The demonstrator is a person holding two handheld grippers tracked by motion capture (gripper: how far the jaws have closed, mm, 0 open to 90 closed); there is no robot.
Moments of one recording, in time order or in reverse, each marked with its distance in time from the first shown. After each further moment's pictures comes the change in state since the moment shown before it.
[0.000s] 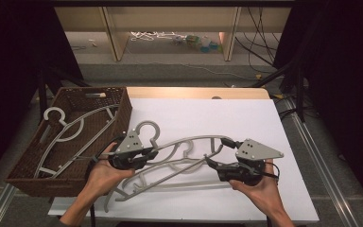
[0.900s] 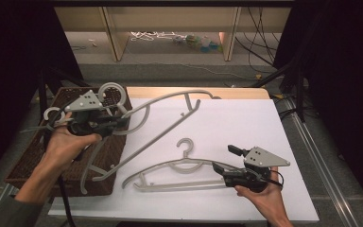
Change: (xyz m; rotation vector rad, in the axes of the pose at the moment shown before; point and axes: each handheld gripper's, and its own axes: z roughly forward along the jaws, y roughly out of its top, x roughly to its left) left arm 0.067 0.044 -0.081 -0.102 0.076 -0.139; right arm -0.007 -0.031 -0.006 -0.013 -0.027 0.070
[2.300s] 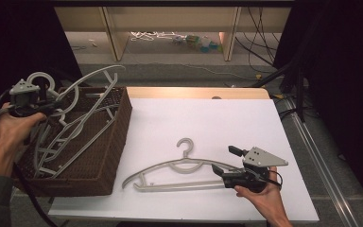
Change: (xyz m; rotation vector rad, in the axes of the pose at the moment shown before) left arm 0.163 -0.076 -0.046 0.098 0.432 -0.159; right arm -0.002 -0.004 0.002 0.023 0.010 0.009
